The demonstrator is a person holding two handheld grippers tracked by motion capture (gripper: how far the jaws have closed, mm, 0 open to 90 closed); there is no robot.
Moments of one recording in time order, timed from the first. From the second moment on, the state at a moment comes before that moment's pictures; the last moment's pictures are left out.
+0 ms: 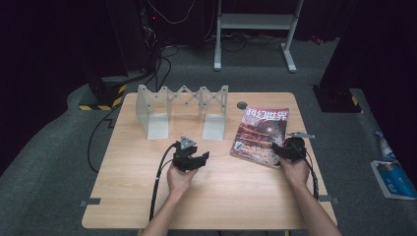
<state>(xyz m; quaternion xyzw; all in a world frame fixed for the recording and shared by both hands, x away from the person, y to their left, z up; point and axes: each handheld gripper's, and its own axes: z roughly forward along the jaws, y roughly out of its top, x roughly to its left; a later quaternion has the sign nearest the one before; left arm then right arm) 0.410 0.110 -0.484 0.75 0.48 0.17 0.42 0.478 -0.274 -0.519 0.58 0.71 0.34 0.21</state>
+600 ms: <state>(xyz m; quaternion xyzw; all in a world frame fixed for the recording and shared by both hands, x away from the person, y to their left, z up) 0.436 0.078 -0.489 0.76 0.47 0.16 0.41 0.478 -0.273 -0.519 0.58 0.71 0.34 0.22</state>
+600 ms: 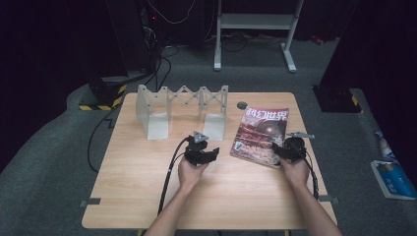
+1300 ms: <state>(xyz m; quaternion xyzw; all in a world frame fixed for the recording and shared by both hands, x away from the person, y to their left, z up) 0.451 0.049 -0.510 0.76 0.48 0.15 0.41 0.478 -0.273 -0.519 0.58 0.71 0.34 0.22</state>
